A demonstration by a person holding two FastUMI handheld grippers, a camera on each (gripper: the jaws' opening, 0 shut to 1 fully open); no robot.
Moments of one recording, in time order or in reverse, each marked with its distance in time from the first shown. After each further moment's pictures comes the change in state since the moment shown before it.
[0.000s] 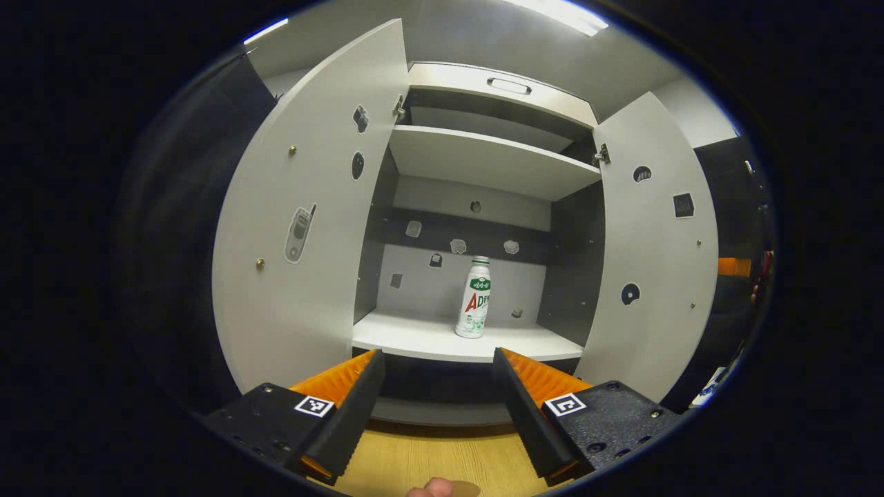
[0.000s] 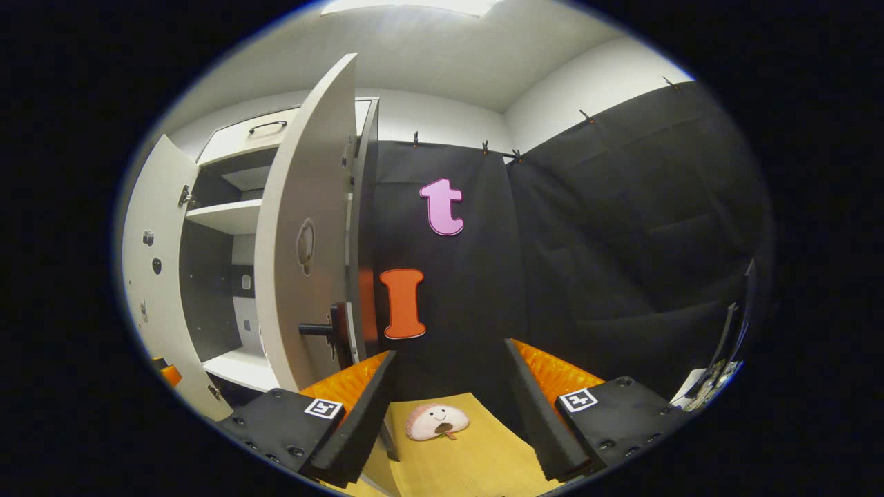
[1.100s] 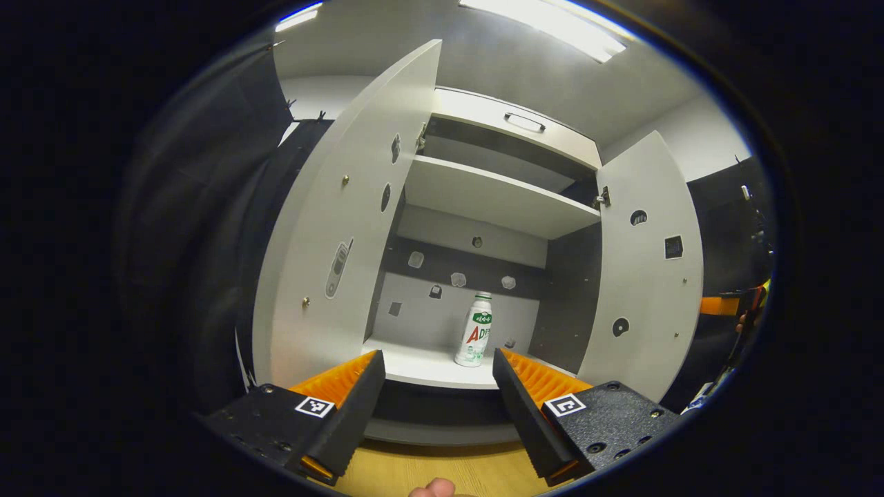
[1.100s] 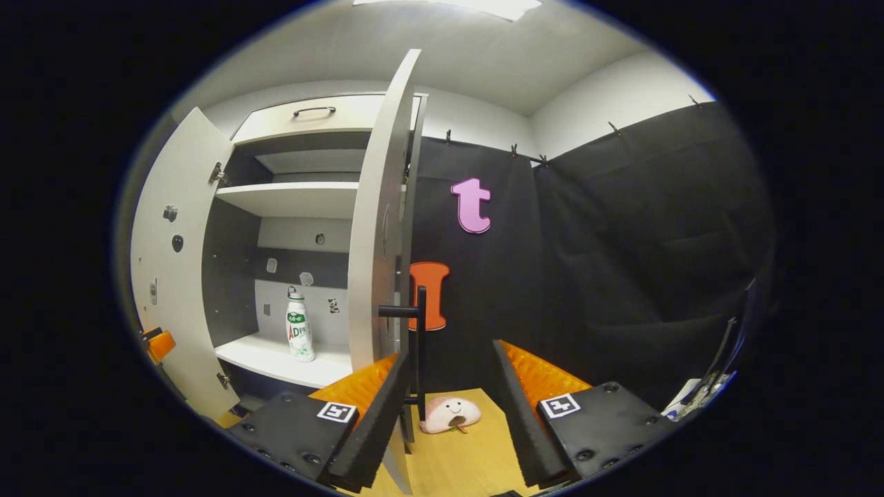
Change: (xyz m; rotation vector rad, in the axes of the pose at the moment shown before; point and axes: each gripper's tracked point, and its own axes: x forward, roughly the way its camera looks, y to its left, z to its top) left arm 0.016 0.020 0.032 -0.087 -0.114 -0.060; right arm -0.029 0.063 -0.010 -0.077 0.010 0.049
